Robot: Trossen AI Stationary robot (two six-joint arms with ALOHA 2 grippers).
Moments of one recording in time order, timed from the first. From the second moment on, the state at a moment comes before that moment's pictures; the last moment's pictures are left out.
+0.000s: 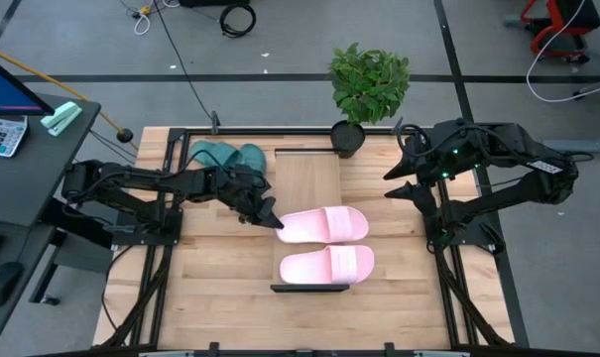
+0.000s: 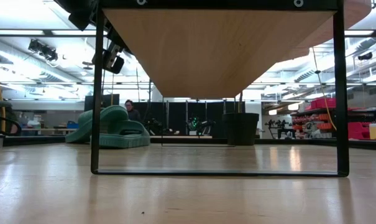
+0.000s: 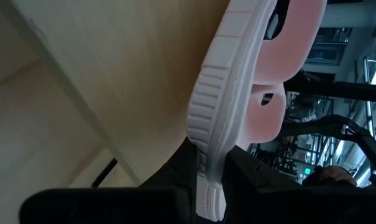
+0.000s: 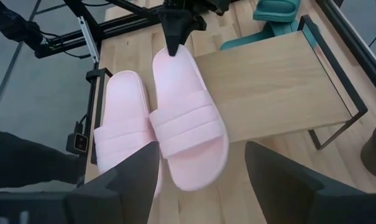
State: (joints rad) left arm 0.08 1.30 0.81 -0.01 0.44 -1.33; right arm -0.04 1.07 1.54 -1.16 -0.12 0.25
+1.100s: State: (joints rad) left arm 0.06 1.35 0.81 0.06 0.44 -1.34; right arm -0.04 1.07 1.54 -1.15 -0.10 0.24
